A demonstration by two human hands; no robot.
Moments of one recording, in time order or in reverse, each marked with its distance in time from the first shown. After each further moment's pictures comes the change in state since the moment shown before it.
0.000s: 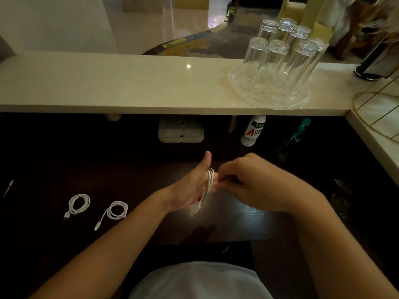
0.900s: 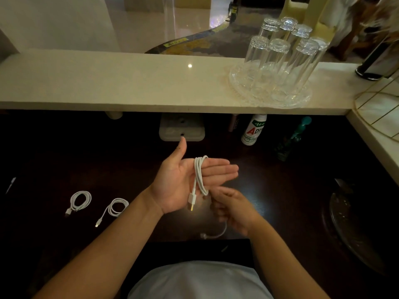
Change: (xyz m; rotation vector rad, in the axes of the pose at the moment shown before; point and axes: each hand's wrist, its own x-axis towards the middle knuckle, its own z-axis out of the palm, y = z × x) left_hand -0.019 0.002 -0.004 -0.597 -0.075 0.226; right_hand 0.011 0.036 0.139 1.552 0.086 0.427
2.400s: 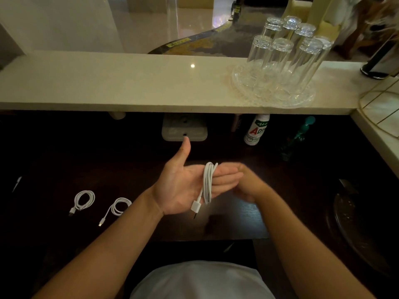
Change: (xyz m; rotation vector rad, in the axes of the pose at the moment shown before) left_hand 0.000 0.000 -0.003 0.031 -0.122 -0.167; right_hand 0.032 -0.051 -0.024 -0.219 -0.109 -0.171
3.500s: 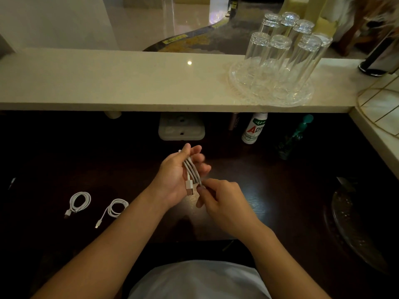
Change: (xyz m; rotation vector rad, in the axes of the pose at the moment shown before) left_hand 0.013 0.004 -0.001 -0.062 0.605 0.378; right_hand -0.045 -0.011 0.075 -0.816 0.275 -0.131
